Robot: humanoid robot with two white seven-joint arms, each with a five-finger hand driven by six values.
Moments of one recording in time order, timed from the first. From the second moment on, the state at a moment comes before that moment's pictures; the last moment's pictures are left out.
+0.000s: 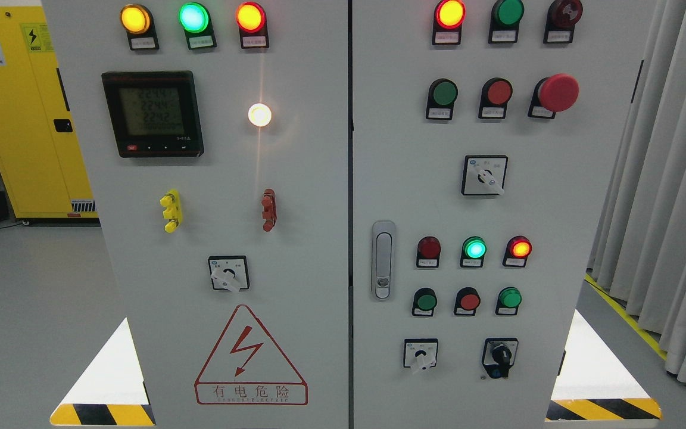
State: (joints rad) left arm 0.00 -0.01 -0.15 0.00 0.09 -0.11 -0.01; right arm 0.08 -0.11 -0.10 -0.14 0.19 0.06 0.17
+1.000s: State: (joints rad) left arm 0.00 0.00 -0.15 0.00 0.09 -0.12 -0.01; right arm 0.16 -0.11 -0.06 -0.37 0.19 0.05 0.17
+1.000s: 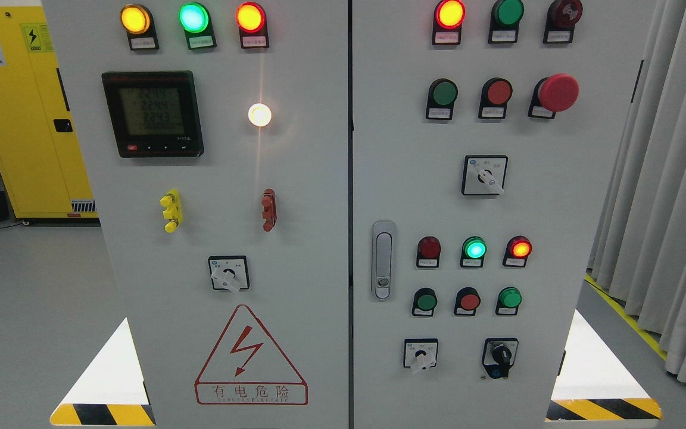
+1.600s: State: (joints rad) left arm 0.00 -0.02 -0.15 0.00 0.09 -0.11 -0.01; right arm 0.24 -0.12 -0.02 -0.86 0.20 0.03 0.18
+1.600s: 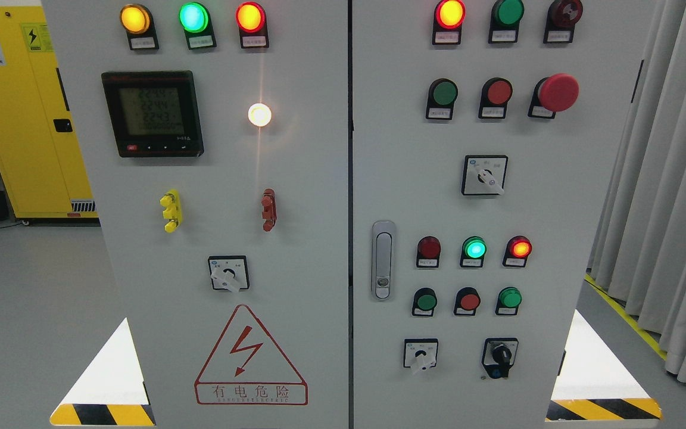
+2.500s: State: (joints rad) left arm 0.00 -0.08 -0.15 0.00 0.09 -0.11 -0.01; right arm 0.28 -0.15 0.00 -1.53 0.59 -0.33 0.21
